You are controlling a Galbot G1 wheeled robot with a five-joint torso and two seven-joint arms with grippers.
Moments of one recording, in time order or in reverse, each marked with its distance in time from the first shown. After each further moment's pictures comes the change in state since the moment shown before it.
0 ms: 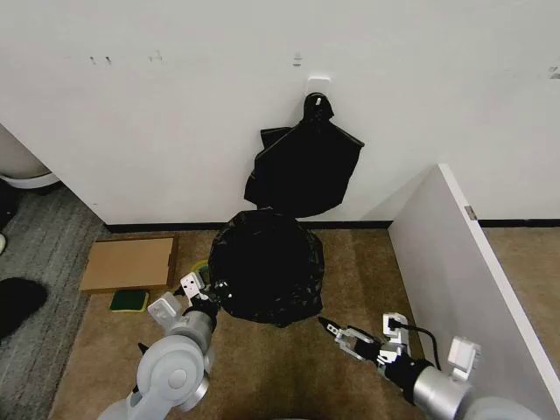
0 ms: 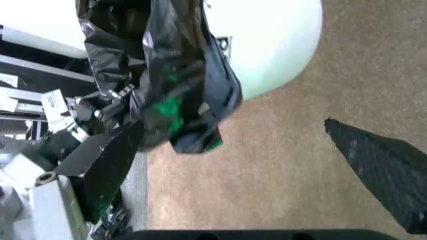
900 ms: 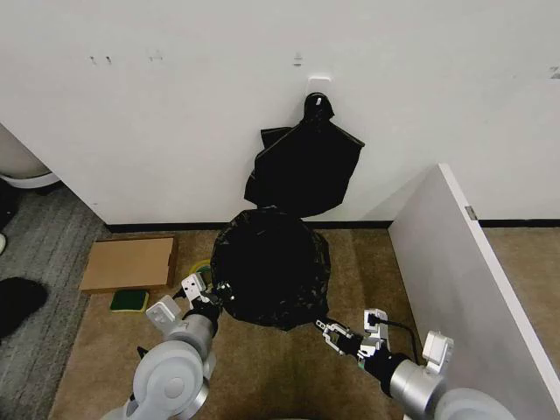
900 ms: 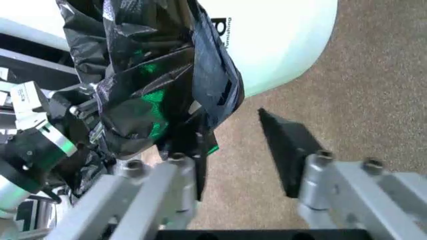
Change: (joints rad) left arm 0.019 0.002 -0.004 -0.041 -0.006 0.002 -0.001; right arm 0.046 0.029 -0.085 -0.030 -0.087 0.008 0.011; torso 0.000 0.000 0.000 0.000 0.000
